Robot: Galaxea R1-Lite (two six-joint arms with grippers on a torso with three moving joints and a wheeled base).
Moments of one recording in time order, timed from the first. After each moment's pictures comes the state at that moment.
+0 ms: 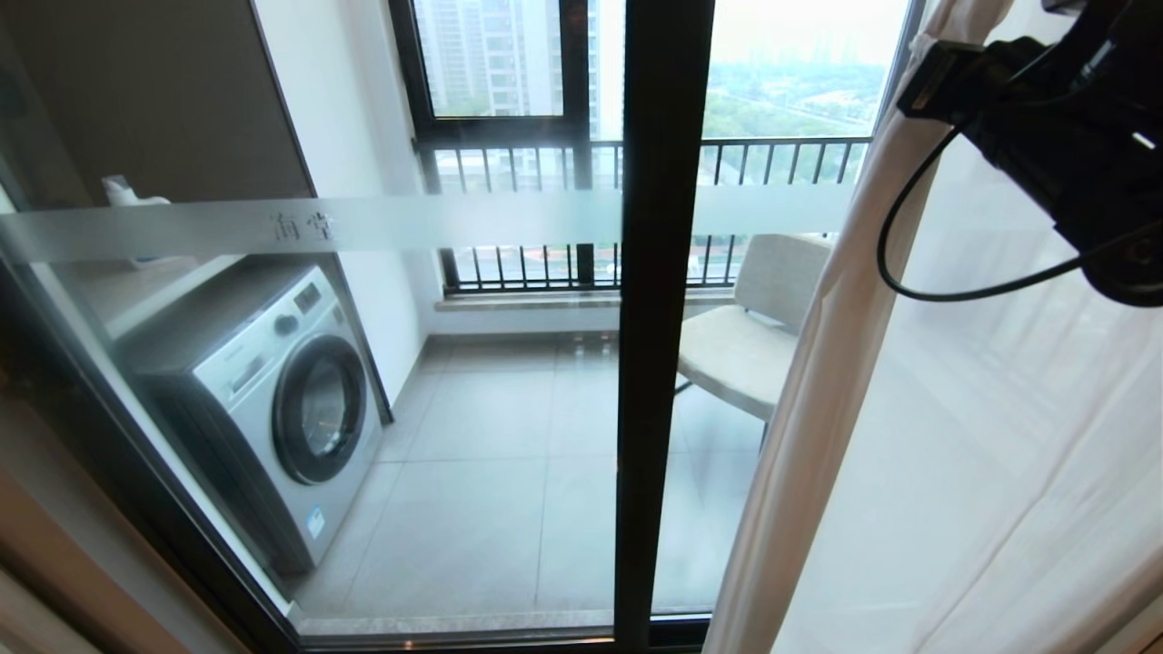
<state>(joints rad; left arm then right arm) 0.00 0.00 0.00 0.00 -0.01 0.03 0.19 1.82 -1.45 -0.83 -0.08 0.02</state>
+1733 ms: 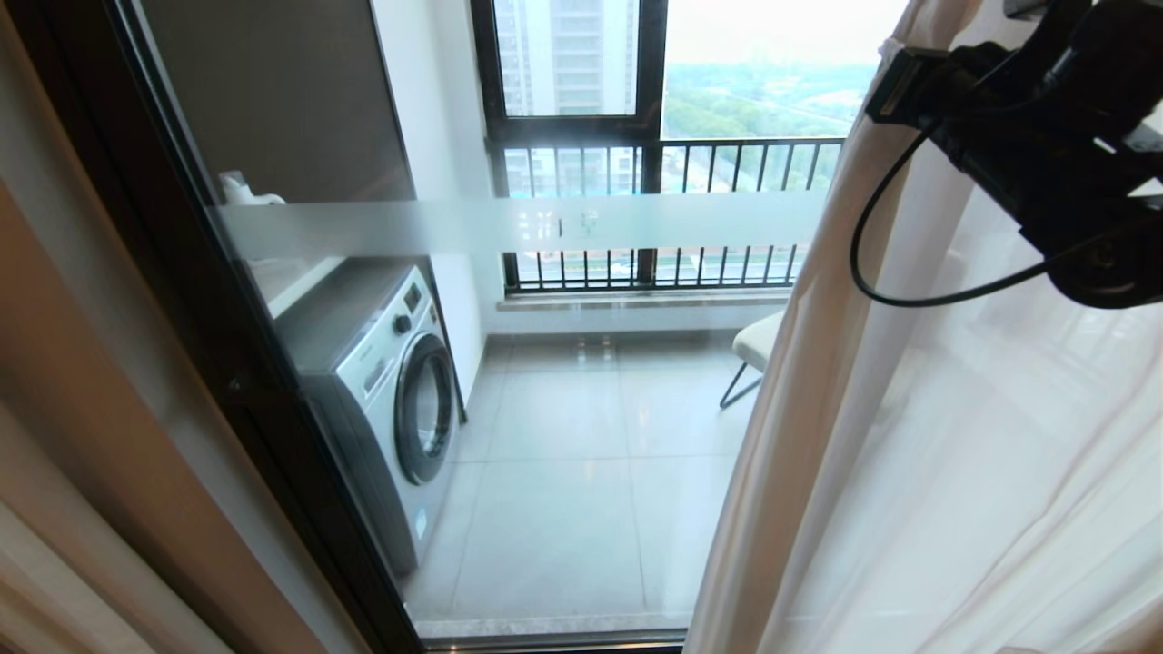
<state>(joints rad) 0.00 0.00 0.00 0.00 -0.01 0.03 0.24 1.85 -1.47 -0.83 -0.08 0.01</state>
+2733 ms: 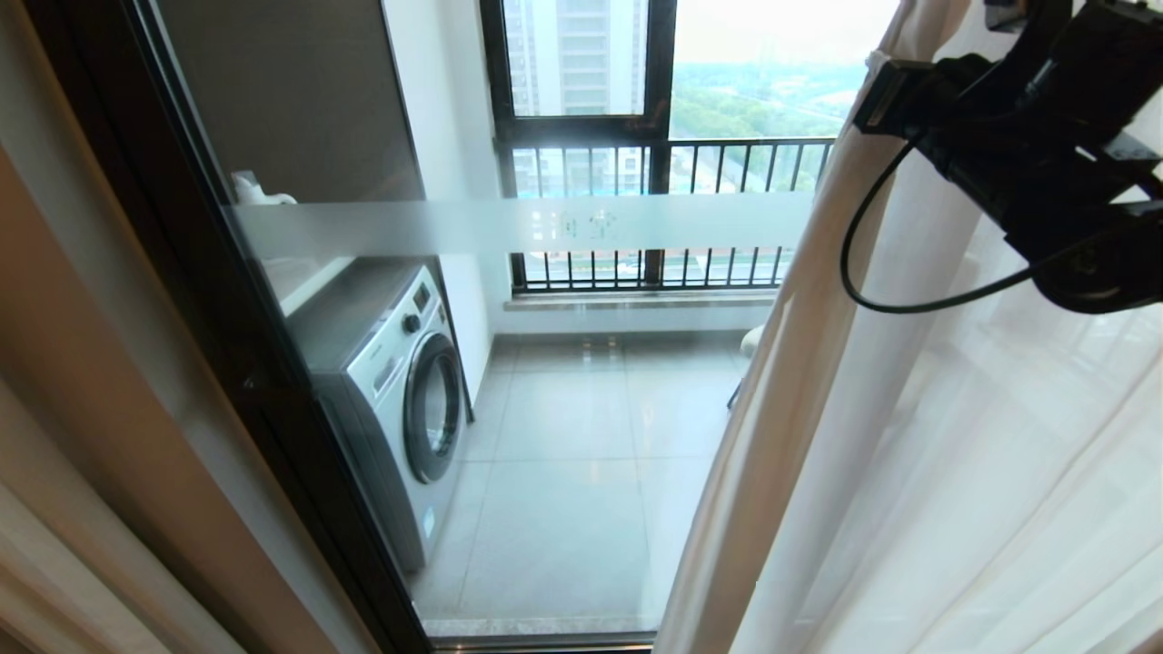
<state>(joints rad) 0.00 0.00 0.00 0.00 -0.02 0.03 0.25 1.87 -1.47 -0.83 -0.08 0.00</state>
